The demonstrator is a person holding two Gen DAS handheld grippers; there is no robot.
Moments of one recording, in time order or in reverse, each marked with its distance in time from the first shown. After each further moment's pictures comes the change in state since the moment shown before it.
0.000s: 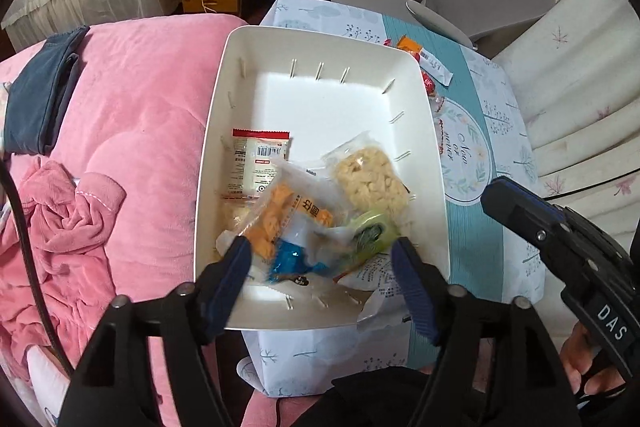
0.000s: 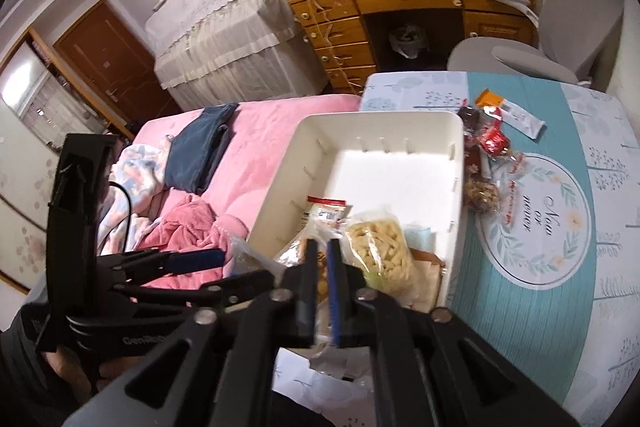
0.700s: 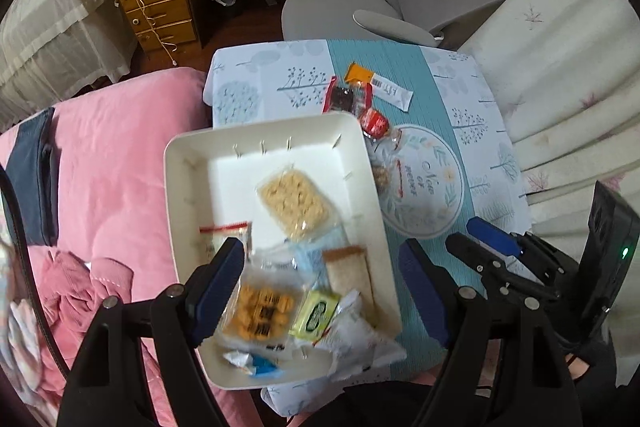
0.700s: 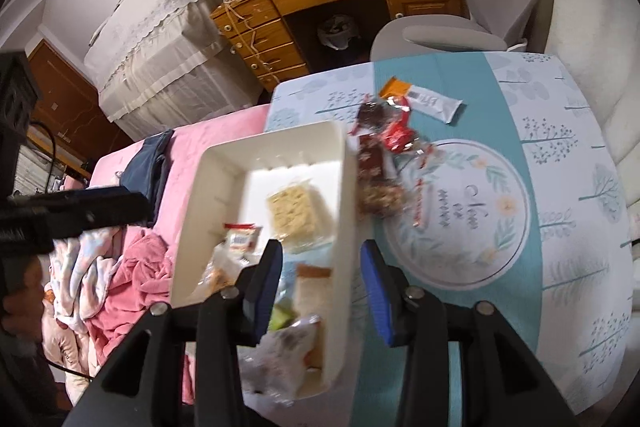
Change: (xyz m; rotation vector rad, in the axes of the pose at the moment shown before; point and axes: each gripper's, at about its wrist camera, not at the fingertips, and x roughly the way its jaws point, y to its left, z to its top) left arm -0.014 -0.083 0.125 0.193 0.066 0.020; right arm -0.010 -0.104 0.028 0.177 0.019 -0.134
